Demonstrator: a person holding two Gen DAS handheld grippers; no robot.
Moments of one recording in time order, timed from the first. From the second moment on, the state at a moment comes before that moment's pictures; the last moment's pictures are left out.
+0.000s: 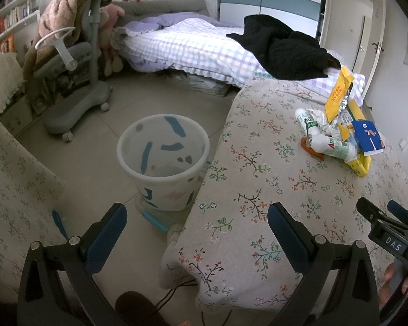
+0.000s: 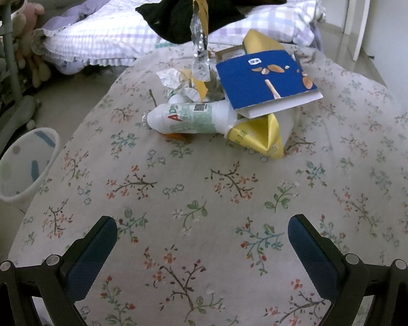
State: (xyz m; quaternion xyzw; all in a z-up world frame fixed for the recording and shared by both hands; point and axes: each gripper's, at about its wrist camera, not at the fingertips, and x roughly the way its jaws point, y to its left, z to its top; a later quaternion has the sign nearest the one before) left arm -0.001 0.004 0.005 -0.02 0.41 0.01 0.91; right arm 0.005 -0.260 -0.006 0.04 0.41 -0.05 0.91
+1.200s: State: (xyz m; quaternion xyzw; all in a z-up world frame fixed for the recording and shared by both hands) left arm 0.000 0.004 0.012 -0.02 0.40 0.01 0.92; right arm 0.008 -0.268 0.011 0.06 0.40 -0.06 0.91
